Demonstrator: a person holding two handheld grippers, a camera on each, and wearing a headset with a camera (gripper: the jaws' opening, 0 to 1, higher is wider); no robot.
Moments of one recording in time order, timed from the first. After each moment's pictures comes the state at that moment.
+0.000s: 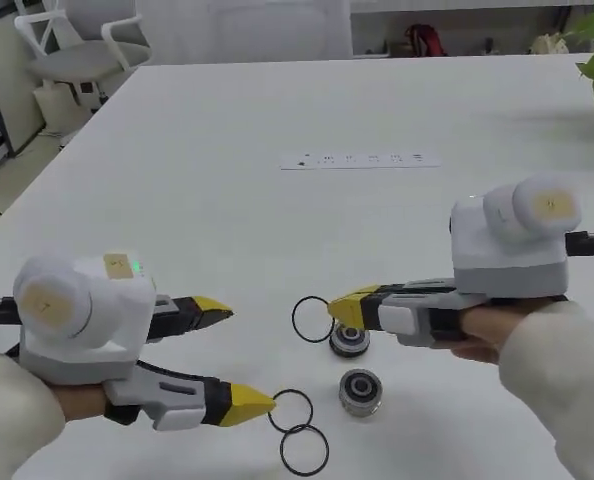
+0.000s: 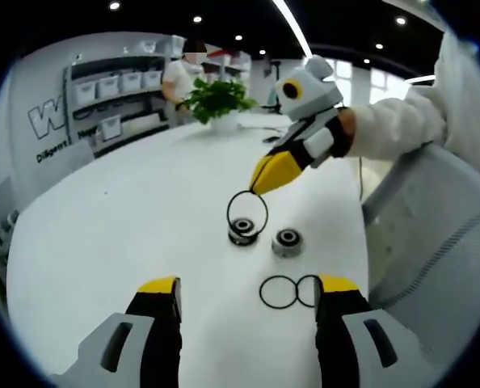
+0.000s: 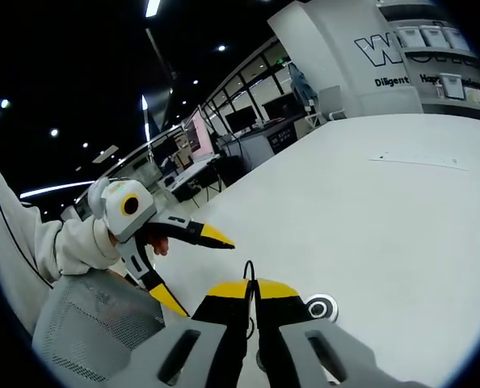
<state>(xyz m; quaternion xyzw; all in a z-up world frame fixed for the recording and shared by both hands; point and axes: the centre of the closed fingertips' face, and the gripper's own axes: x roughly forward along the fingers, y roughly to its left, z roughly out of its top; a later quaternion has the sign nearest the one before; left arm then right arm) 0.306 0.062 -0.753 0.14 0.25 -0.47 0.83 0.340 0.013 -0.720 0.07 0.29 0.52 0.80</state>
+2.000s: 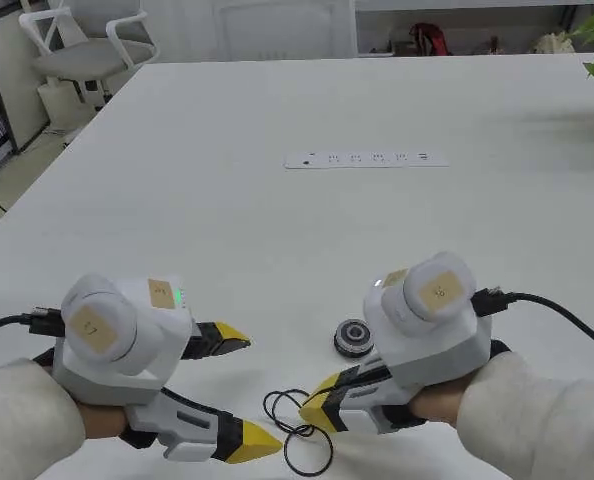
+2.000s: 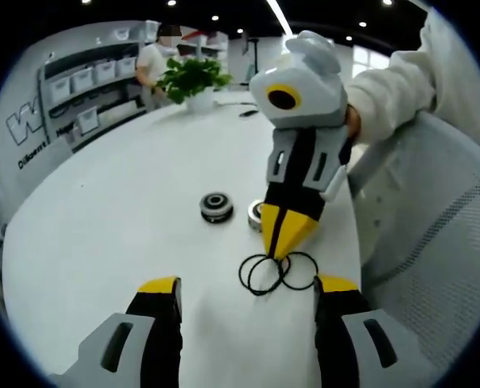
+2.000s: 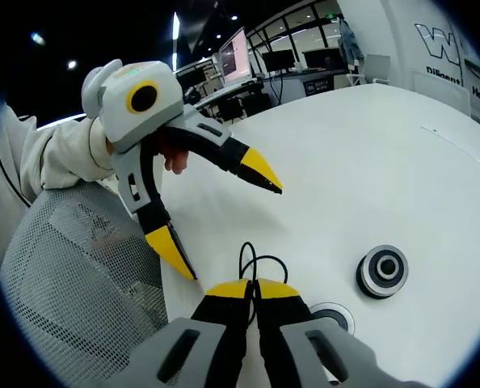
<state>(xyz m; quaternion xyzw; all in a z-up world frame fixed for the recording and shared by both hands) 0.290 0.057 -0.779 0.18 0.29 -0.50 0.79 0.280 0.036 -0.796 -0.09 0.37 0.58 0.72</state>
